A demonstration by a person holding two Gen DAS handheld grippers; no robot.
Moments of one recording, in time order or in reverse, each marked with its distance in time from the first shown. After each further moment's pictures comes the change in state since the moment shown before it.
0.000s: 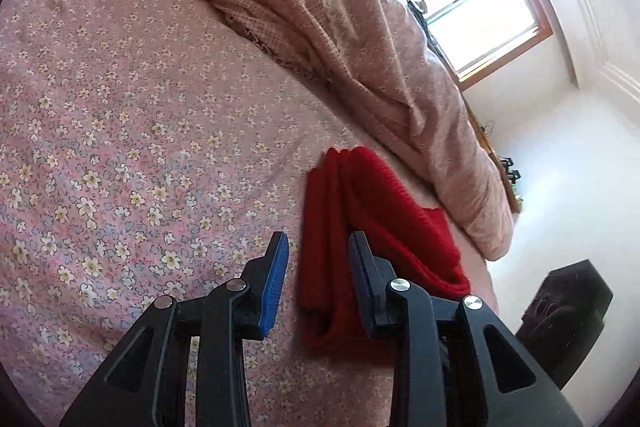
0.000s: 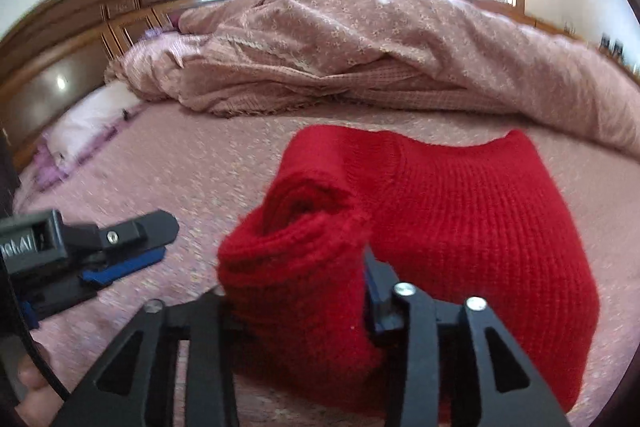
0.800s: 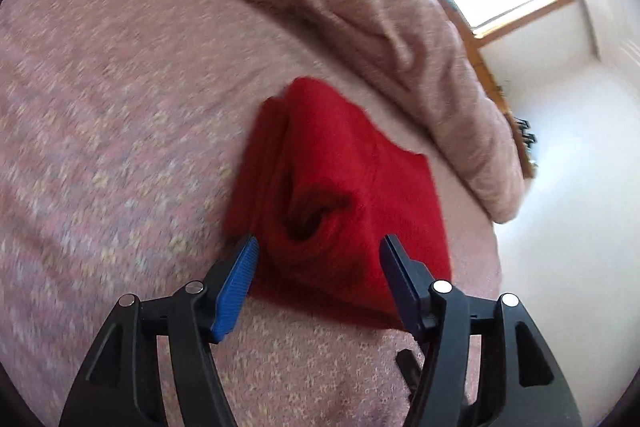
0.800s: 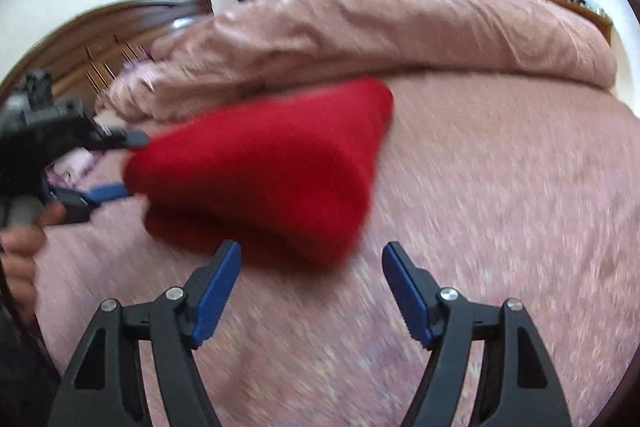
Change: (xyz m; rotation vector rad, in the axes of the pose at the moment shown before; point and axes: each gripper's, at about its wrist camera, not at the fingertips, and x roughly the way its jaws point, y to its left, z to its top) left arm 0.028 -0.066 -0.024 -0.022 0.192 0.093; right arm -0.103 -0.121 -0.087 0.127 0.002 -0.038
